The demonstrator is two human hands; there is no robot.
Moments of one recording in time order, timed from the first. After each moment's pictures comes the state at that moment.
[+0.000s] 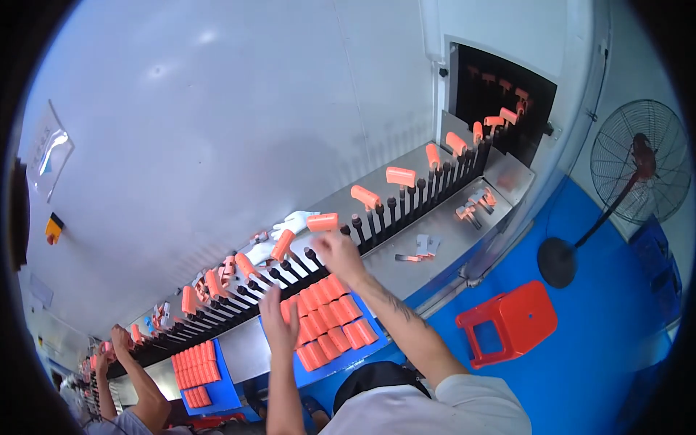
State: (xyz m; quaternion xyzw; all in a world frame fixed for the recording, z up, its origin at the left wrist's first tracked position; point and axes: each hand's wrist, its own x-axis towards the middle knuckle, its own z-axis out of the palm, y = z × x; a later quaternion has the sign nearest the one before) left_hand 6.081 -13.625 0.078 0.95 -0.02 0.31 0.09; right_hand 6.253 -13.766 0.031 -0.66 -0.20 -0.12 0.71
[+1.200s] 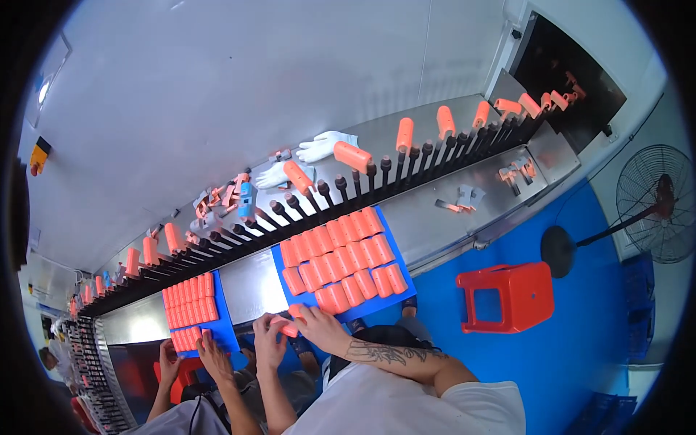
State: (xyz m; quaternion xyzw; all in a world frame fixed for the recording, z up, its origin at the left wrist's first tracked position) left_hand 6.049 -13.763 0.002 0.98 0.17 0.10 0.07; right_hand 6.170 -13.909 -0.063 -0.75 -0.52 -0.06 0.39
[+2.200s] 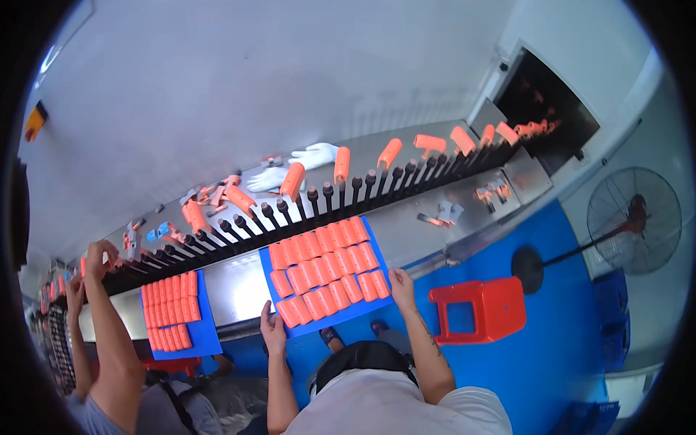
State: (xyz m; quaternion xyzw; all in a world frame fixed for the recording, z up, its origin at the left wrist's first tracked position) left_hand 6.138 -13.970 -0.121 0.71 0.38 0.25 0.53; right_hand 6.358 -14.228 -0.243 -0.64 0.05 0.18 0.75
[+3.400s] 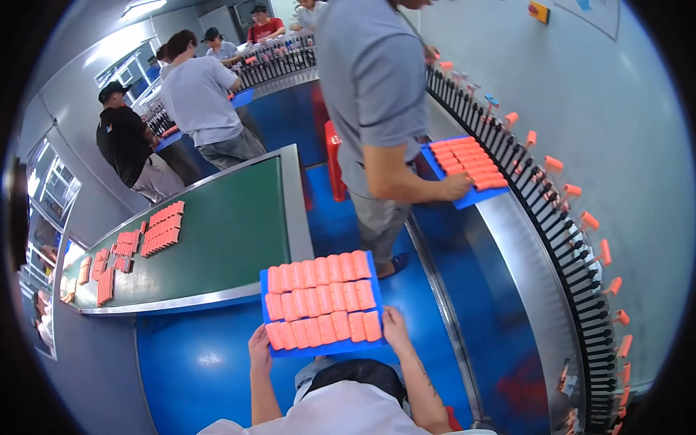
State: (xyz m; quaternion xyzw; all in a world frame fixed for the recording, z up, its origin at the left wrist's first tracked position) left_hand 5.682 -14.542 -0.207 0.22 0.49 0.72 0.45; right_hand 6.034 -14.420 -0.195 -0.52 -0.54 0.48 0.46
